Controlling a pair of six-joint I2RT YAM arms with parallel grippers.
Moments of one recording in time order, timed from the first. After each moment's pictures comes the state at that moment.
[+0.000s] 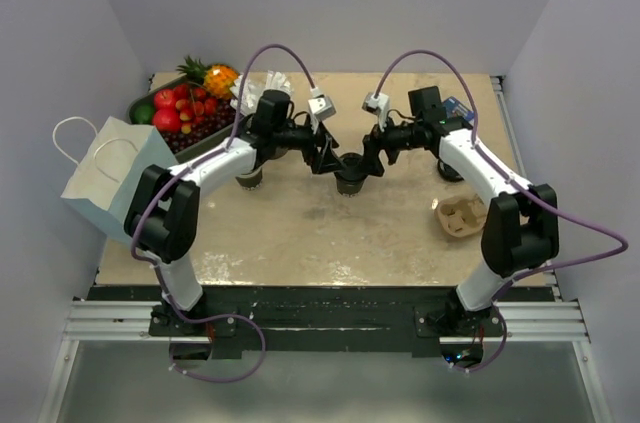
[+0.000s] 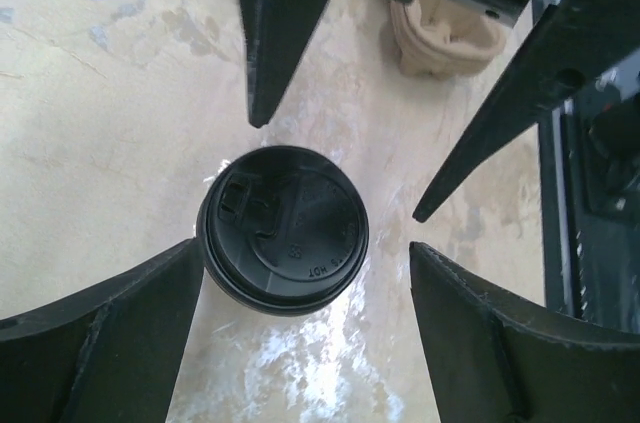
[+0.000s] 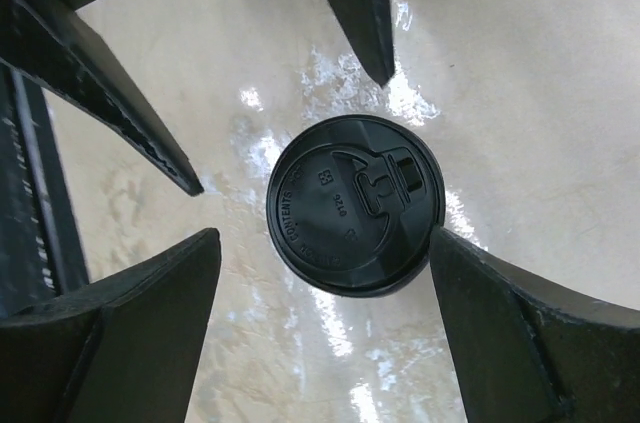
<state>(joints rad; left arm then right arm) -0.49 1.81 1.31 -0.03 0.88 0.18 0.29 1.65 1.31 -0.55 -0.81 -0.50</state>
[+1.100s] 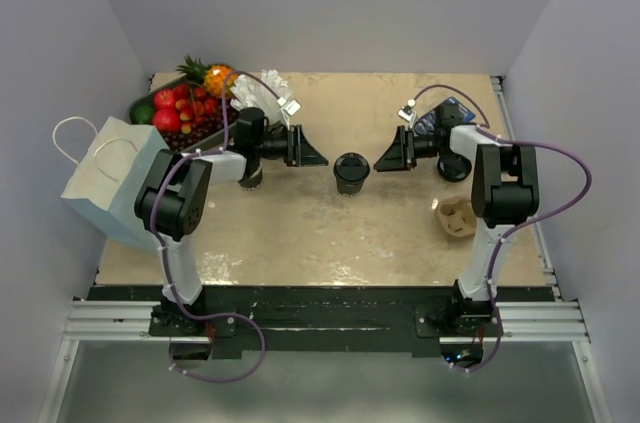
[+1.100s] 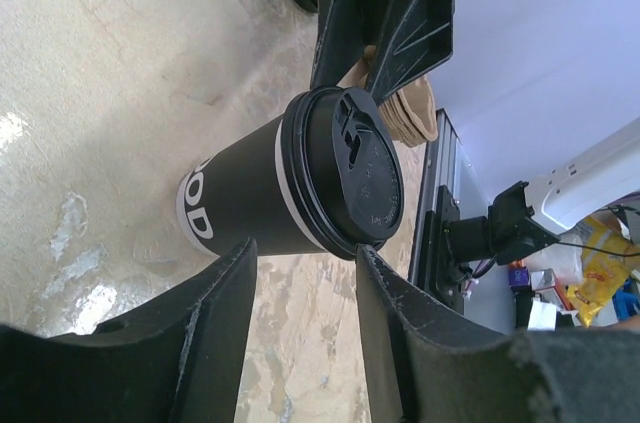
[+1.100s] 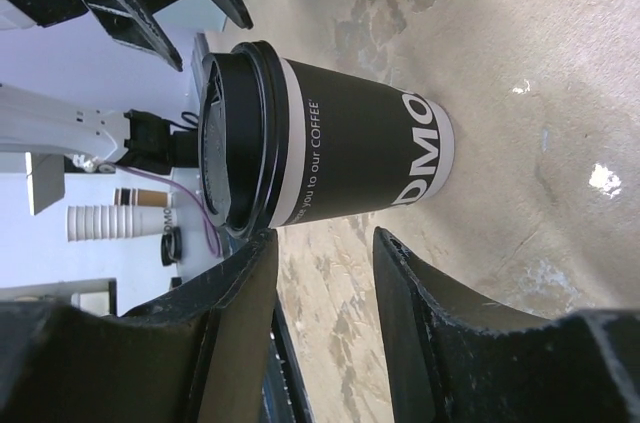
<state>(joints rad) -0.32 1.96 1.08 0.52 1.02 -0.62 0.01 2.02 1.34 -0.54 -1.23 -0.05</state>
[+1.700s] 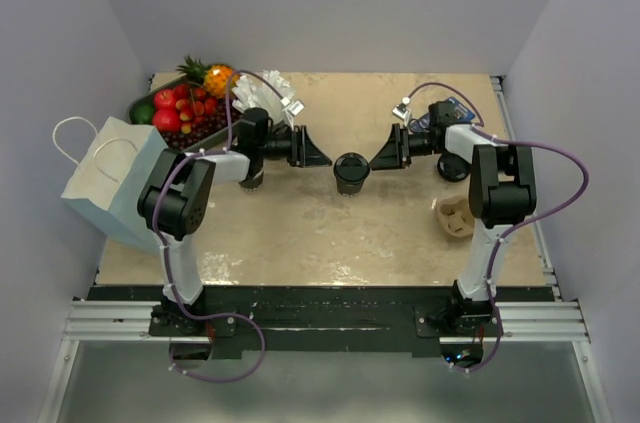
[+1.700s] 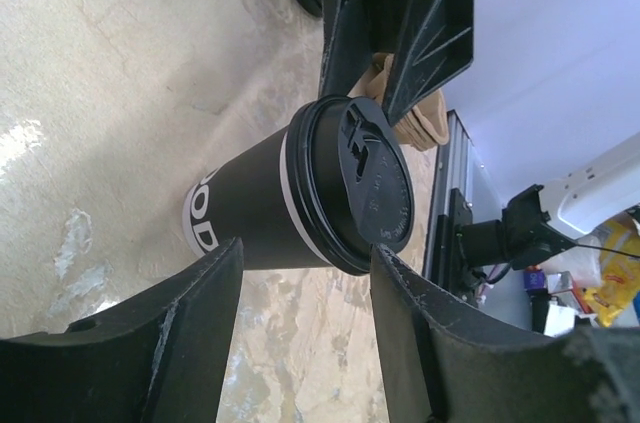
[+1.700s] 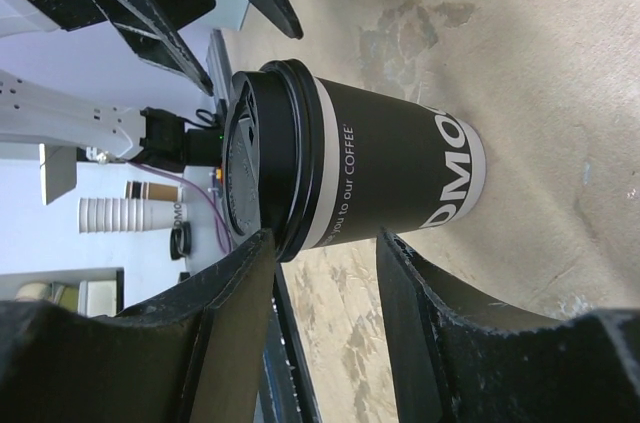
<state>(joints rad) -0.34 1.98 1.10 0.54 0.99 -0.61 0.05 2.03 1.35 -0.50 -1.25 0.00</state>
